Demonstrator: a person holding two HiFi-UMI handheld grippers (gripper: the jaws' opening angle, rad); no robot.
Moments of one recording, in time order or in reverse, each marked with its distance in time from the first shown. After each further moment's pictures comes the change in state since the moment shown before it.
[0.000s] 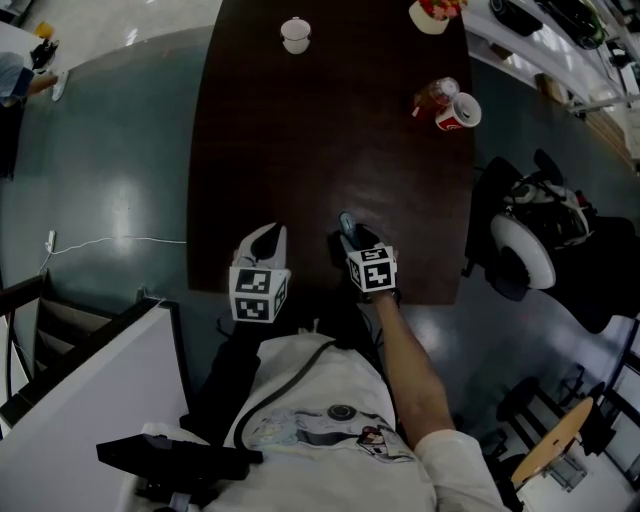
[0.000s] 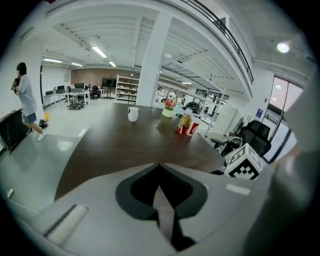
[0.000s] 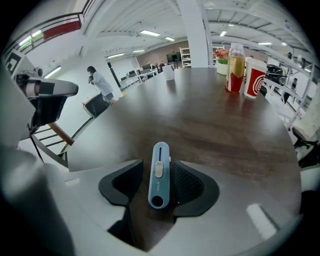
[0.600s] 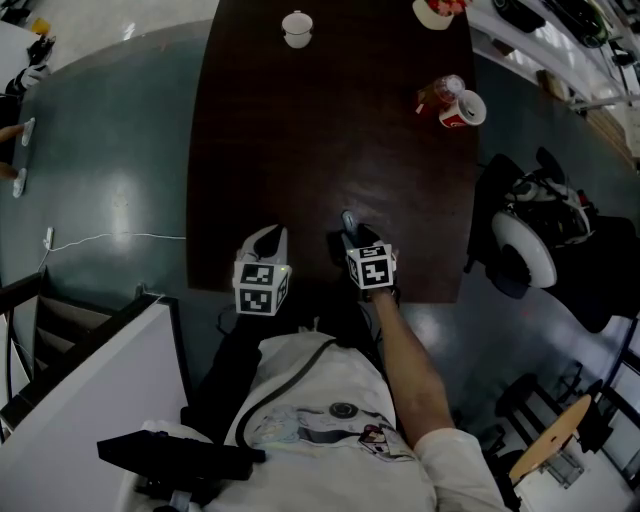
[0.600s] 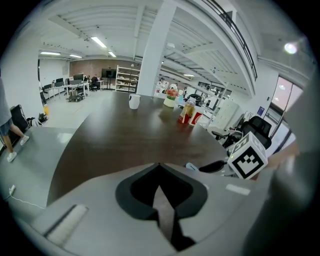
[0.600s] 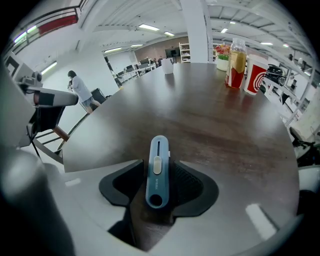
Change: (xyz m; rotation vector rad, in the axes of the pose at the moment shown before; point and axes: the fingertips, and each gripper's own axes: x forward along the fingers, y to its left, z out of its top) left arm 0.016 0.010 -0.037 -0.020 0.102 -0.008; right arm 0.009 -0.002 -0.009 0.001 0.049 -0.039
